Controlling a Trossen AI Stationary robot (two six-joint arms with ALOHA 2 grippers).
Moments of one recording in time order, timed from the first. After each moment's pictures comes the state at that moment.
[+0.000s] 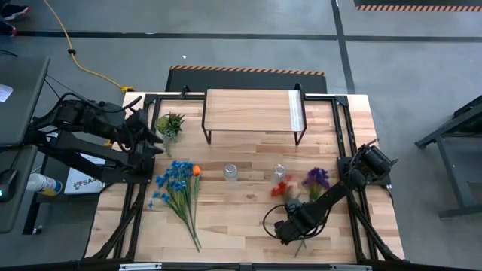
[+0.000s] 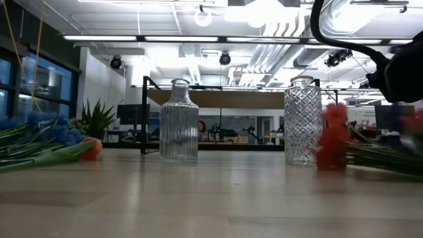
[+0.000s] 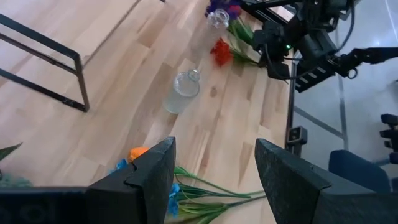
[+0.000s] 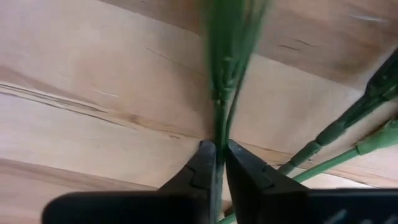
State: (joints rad) left arm -0.07 0.75 1.33 -1.26 -0.01 -0.55; right arm 0.65 2.01 1.20 -0.78 -0.12 1.93
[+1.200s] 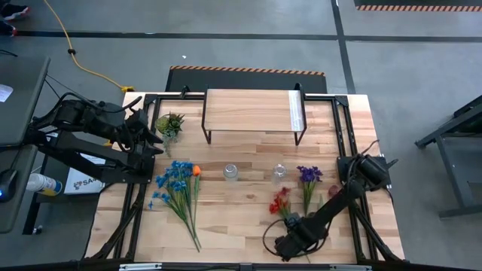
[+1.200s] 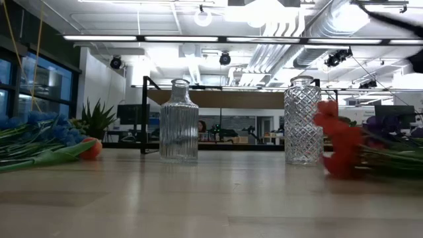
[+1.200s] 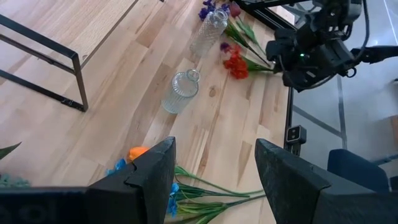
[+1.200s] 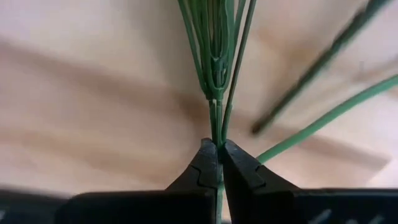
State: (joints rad) left arm -0.07 0.75 1.33 -1.26 -0.01 -0.55; right arm 0.75 2.03 1.38 -0.86 -0.24 1.98
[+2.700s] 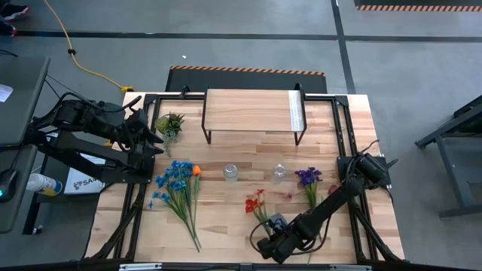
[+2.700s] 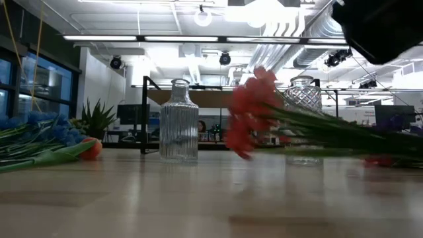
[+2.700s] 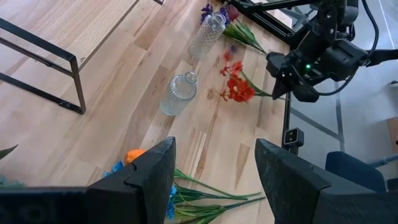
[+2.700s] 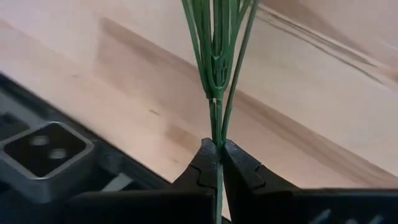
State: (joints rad) left arm -0.07 0.75 1.33 -1.25 -0.01 -0.56; right arm 0.72 2.02 1.39 -0.53 0.06 1.86
